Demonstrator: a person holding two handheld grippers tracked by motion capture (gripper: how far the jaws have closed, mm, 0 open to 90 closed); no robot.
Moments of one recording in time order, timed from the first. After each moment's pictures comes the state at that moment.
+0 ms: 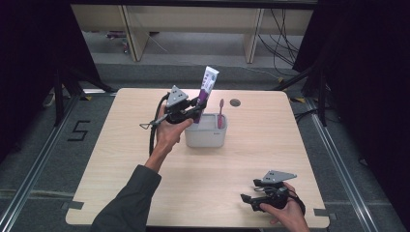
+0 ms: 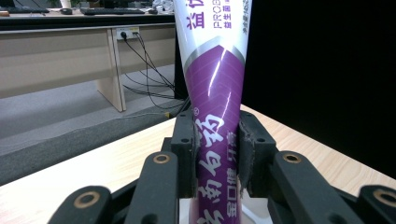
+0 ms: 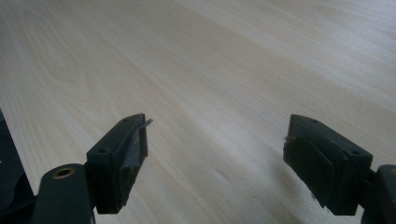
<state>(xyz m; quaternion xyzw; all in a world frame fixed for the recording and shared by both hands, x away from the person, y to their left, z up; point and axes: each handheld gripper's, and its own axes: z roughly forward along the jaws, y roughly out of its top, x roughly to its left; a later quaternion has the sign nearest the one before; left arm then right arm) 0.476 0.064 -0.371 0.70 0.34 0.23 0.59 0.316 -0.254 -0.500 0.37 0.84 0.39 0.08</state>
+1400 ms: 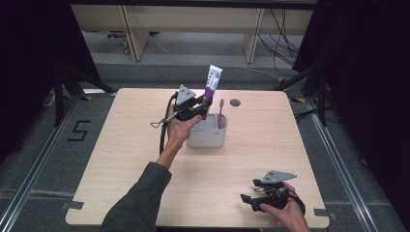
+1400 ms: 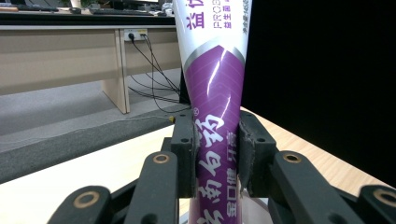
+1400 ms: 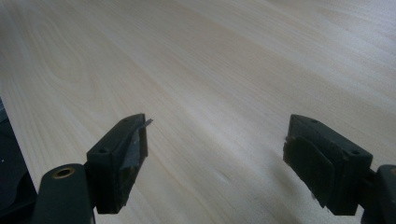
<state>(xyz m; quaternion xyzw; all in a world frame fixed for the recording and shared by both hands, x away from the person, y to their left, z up) 0.501 0.046 -0.390 0.68 0.36 0.24 0.60 0.314 -0.253 -0.499 0.37 0.84 0.39 0.08</state>
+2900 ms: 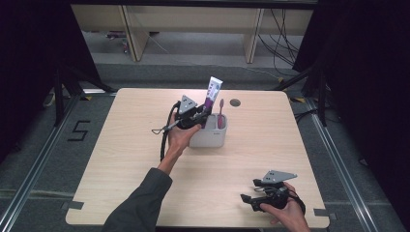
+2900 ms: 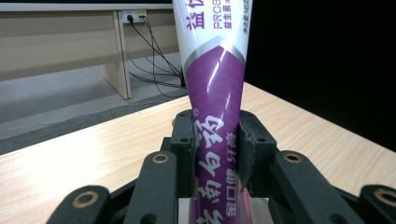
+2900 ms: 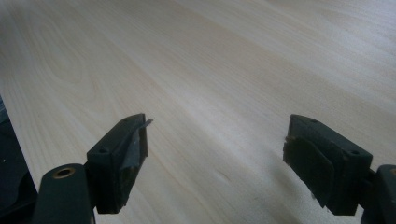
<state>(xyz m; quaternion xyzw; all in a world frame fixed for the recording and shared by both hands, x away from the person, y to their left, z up) 0.497 0.046 -0.425 0.70 0.36 0.23 0.57 0.314 -0.253 -0.499 0.37 0.84 0.39 0.07</state>
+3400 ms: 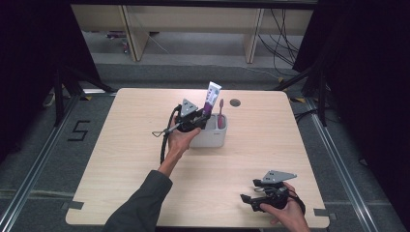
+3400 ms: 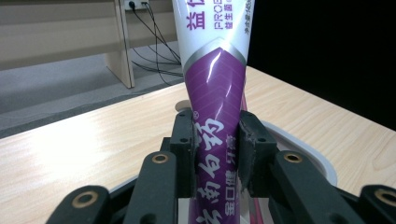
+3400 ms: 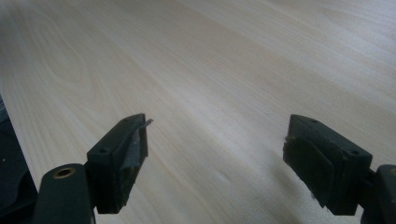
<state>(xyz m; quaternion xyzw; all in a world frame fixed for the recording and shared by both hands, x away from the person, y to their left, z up) 0.496 0.044 -0.435 0.71 0.37 0.23 0.55 0.315 -0.253 -0.499 0.37 0.84 0.39 0.07</state>
